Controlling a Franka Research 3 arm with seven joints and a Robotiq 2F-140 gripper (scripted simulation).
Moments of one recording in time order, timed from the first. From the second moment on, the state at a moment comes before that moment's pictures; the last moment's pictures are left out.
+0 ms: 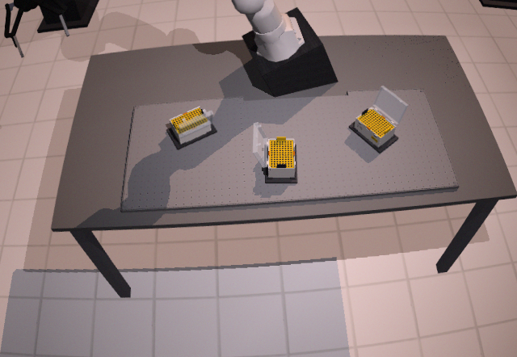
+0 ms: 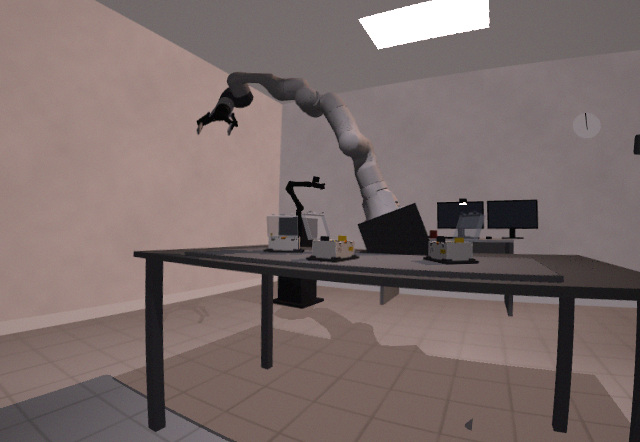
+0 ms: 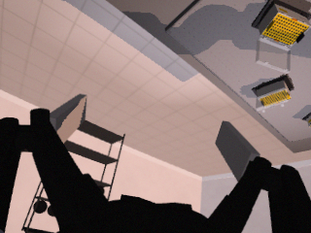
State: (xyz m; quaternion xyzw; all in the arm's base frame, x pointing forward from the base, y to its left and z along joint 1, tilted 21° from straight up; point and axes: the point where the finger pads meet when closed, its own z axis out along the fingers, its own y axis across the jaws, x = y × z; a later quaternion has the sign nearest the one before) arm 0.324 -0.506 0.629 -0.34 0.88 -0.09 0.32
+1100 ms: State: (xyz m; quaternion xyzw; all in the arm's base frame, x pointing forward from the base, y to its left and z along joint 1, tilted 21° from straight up) arm 0.411 -0.387 0.649 -0.32 0.89 -0.02 0.32
